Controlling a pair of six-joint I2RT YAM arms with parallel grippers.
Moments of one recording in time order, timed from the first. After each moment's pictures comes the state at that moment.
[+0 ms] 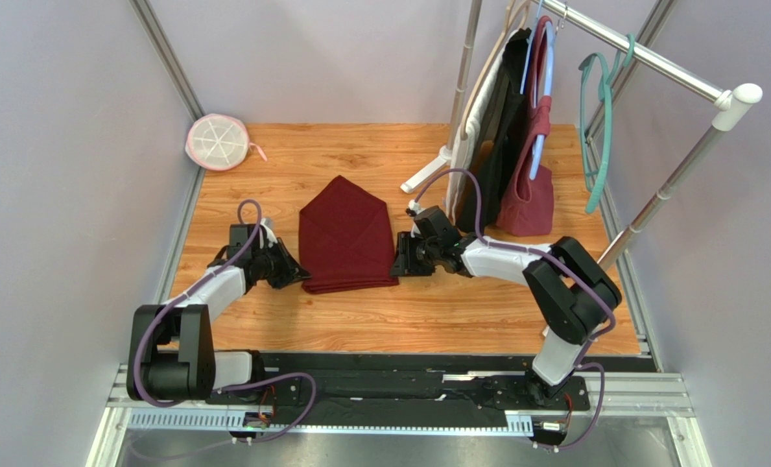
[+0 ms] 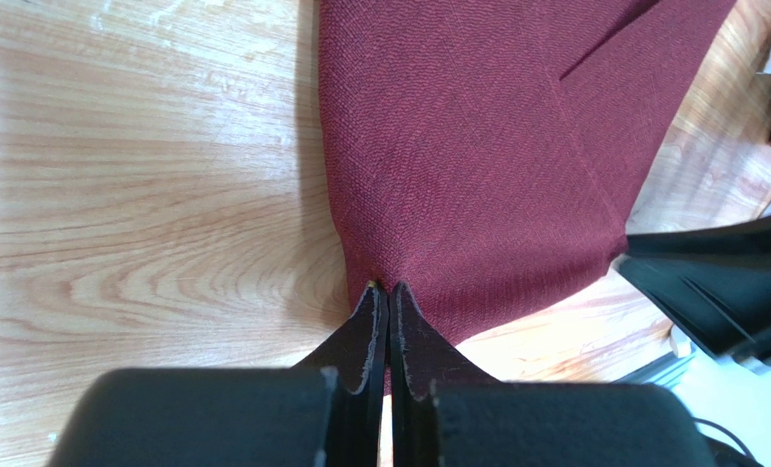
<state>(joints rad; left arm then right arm) 0.01 1.28 0.51 -0.18 0.44 -0.57 0.69 1.74 0.92 -0.03 -0.25 0.63</state>
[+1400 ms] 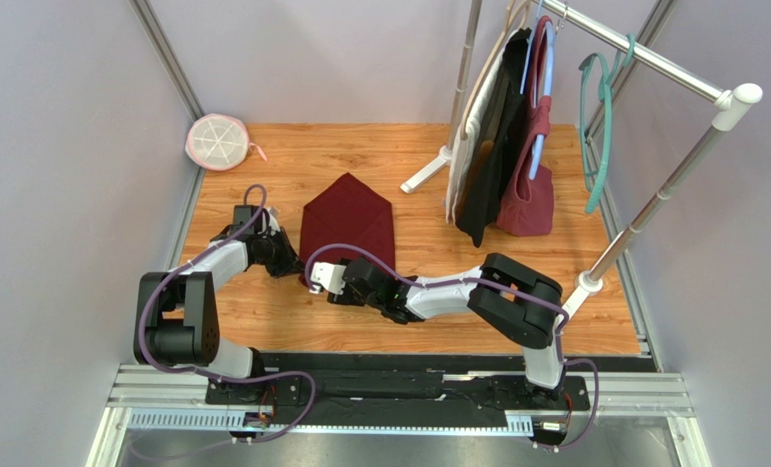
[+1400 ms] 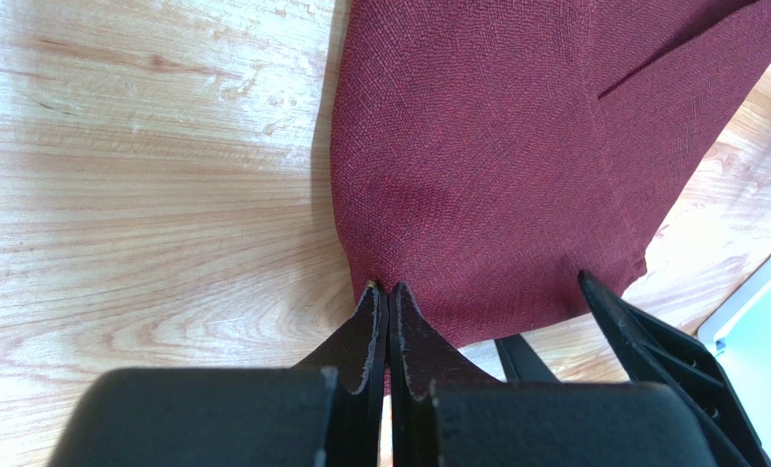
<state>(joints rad) 0.01 1.45 0.70 -0.33 0.42 -0.48 1.13 1.94 1.02 0.31 0.21 -0.47</state>
